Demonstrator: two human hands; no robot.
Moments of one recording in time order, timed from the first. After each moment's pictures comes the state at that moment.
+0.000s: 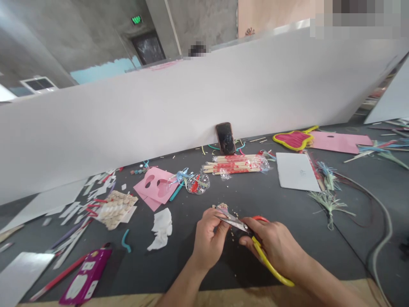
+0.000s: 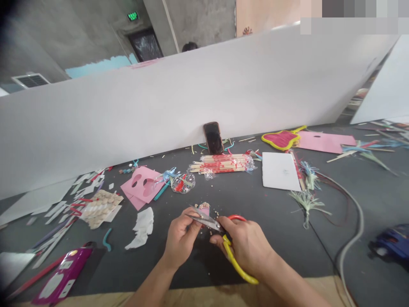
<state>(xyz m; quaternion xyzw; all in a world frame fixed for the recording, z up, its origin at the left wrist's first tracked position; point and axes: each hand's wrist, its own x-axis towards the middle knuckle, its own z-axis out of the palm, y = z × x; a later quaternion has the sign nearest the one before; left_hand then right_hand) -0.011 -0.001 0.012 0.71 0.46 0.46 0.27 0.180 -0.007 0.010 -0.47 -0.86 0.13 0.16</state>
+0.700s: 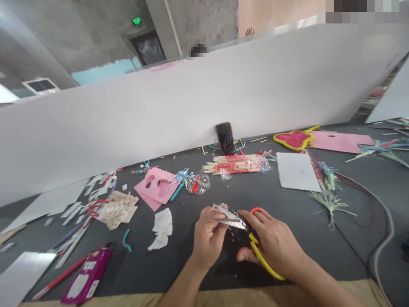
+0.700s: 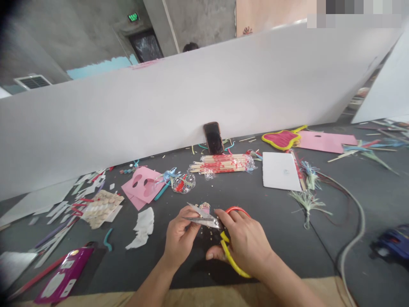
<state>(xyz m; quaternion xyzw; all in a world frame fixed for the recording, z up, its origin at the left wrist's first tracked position) -0.013 0.001 0.012 0.72 0.45 0.48 0.21 0.177 -0.002 0.015 -0.48 -0.85 0.10 0.18</state>
